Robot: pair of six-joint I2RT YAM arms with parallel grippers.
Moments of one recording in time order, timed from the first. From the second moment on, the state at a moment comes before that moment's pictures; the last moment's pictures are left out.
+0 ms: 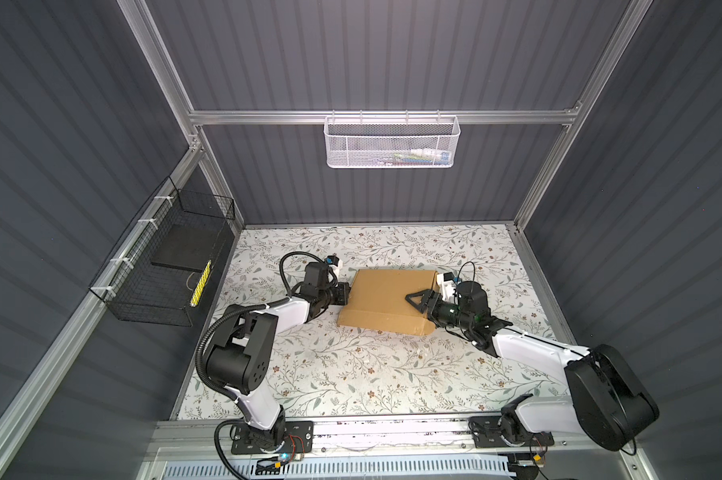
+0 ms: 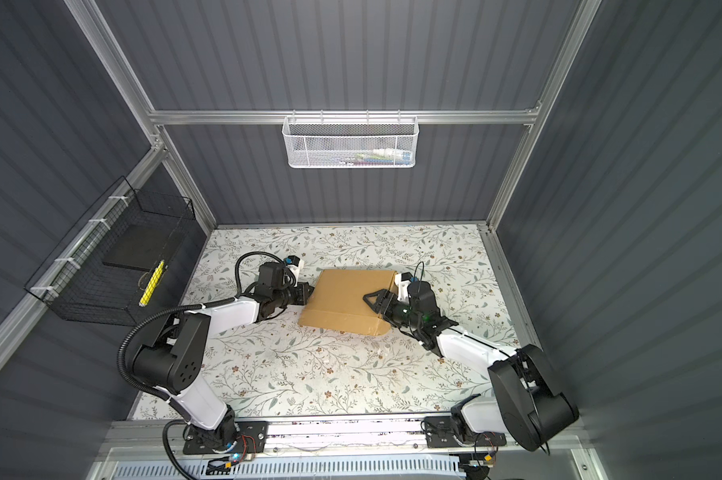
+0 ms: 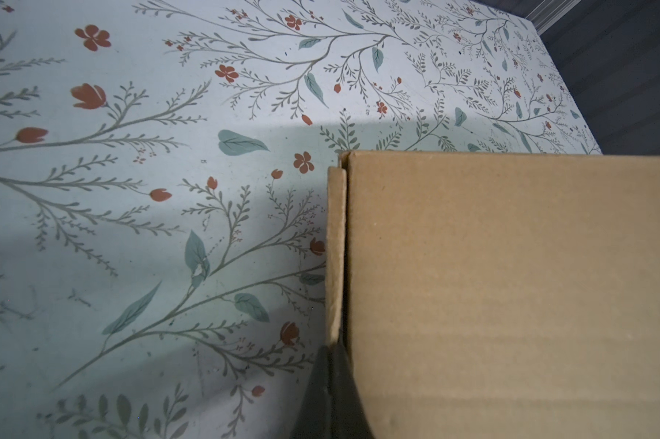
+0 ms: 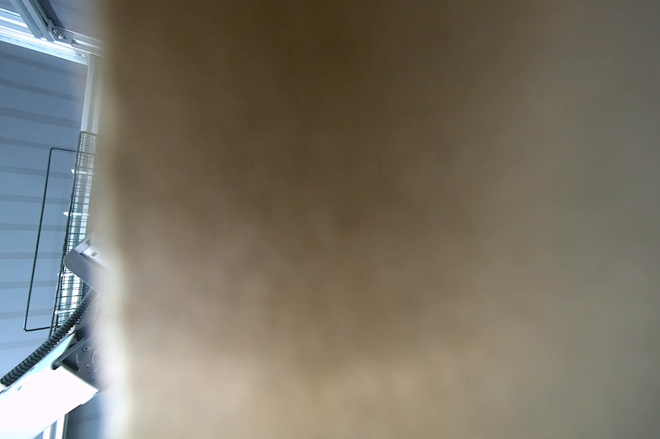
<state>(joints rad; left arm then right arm) -0.36 1.70 0.87 0.14 0.33 -0.27 0.46 1.34 0.54 0.35 -0.45 1.02</state>
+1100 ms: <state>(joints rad) -0.37 1.60 0.92 0.09 0.26 -0.28 0.46 1.32 0.54 0.31 -0.42 0.99</state>
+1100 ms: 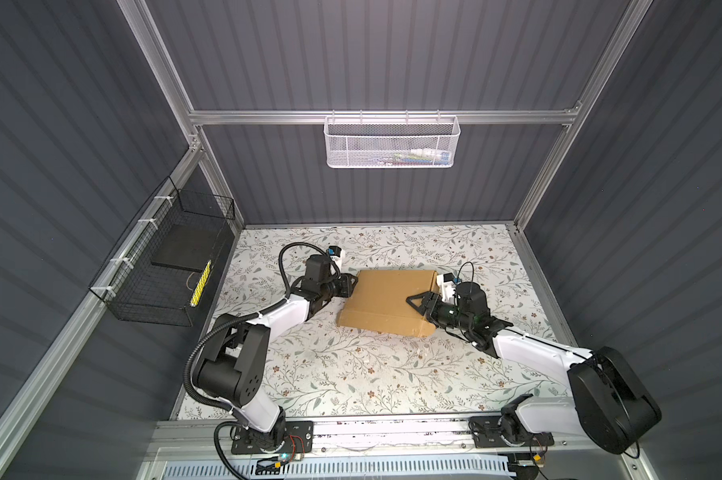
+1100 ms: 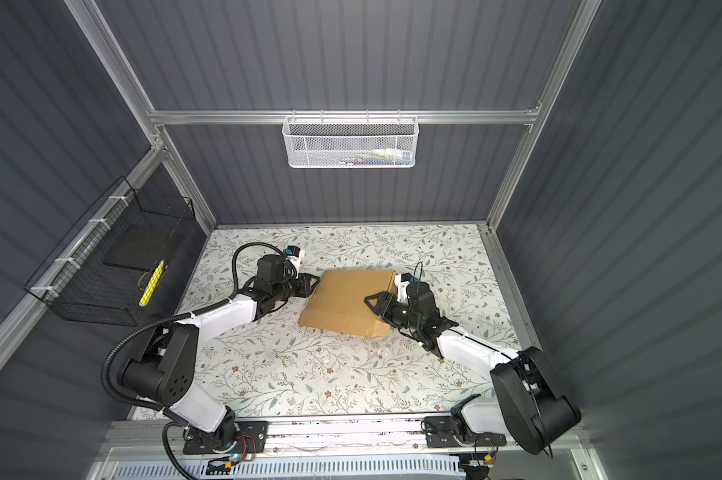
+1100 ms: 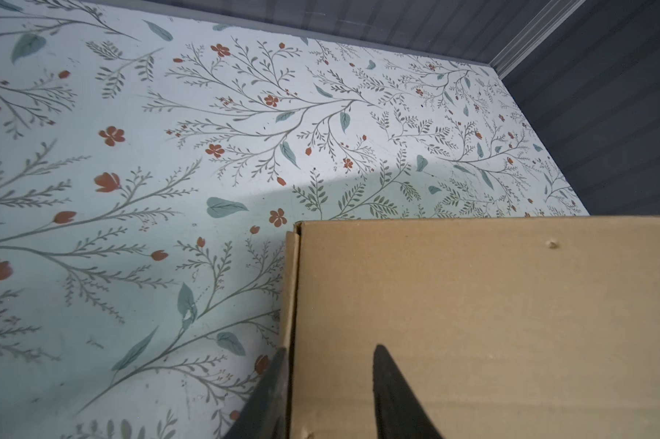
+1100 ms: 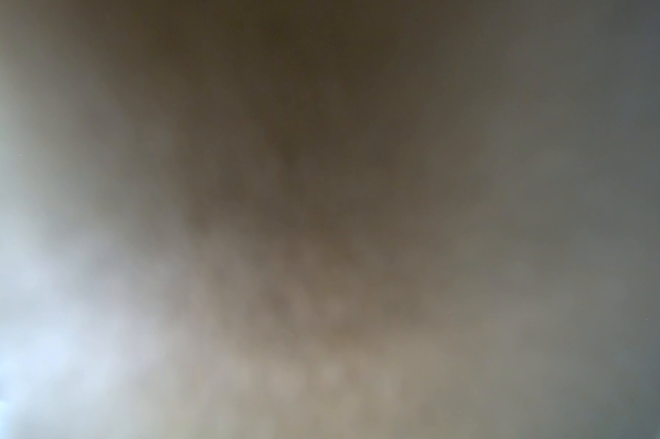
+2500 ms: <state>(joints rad) -0.23 1.48 0.80 0.28 0.65 -0.44 0.11 1.14 0.77 -0.02 -0.76 0.77</state>
